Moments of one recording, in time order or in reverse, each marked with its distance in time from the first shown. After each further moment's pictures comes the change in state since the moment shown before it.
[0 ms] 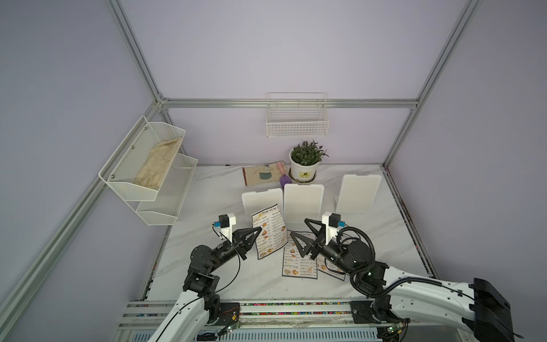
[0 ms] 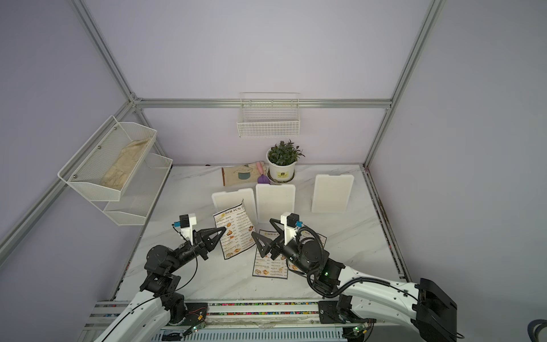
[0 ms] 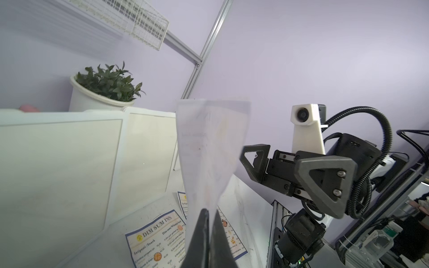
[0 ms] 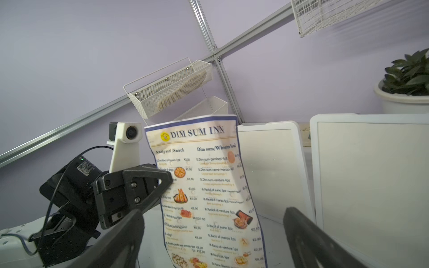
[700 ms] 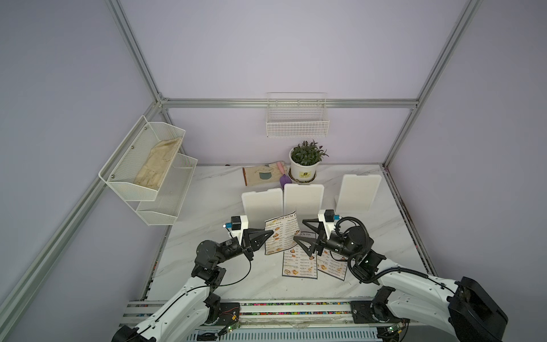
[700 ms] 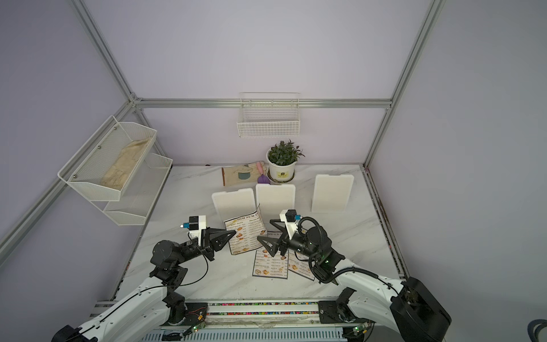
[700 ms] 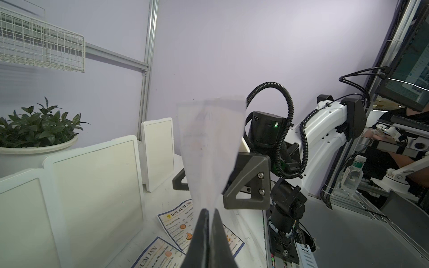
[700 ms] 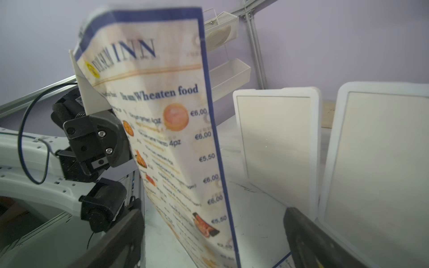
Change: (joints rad) left arm -0.101 0.245 0.050 0.291 0.145 0.144; right arm -0.319 0.183 -0.042 0.116 -0.621 -0.039
